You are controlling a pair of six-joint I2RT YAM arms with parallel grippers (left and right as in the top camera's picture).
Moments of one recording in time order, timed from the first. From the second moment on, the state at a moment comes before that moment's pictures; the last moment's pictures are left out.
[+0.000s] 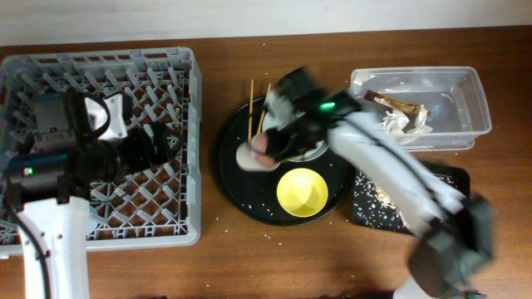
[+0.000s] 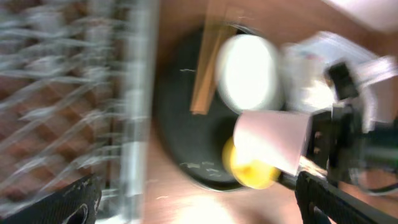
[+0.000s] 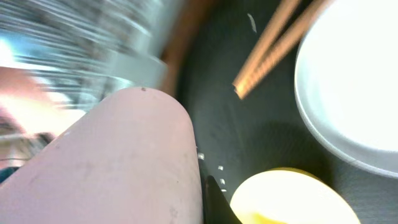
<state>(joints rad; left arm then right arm) 0.14 1.30 1.45 -1.19 0.54 -0.18 0.47 1.76 1.59 -0.99 -0.47 0.13</state>
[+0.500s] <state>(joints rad) -0.15 1.38 1.45 -1.18 1.46 0.00 0.40 1.51 1.61 -1.02 -1.12 -0.30</state>
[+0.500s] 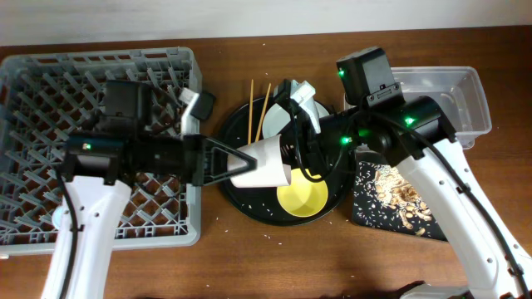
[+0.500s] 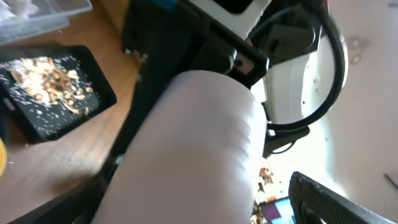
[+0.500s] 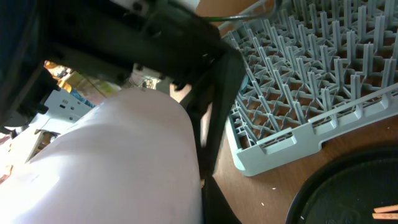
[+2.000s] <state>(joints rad) 0.36 1.38 1.00 -1.17 -0.03 -0.44 0.32 1.50 1.61 -1.28 -0.66 -0.14</state>
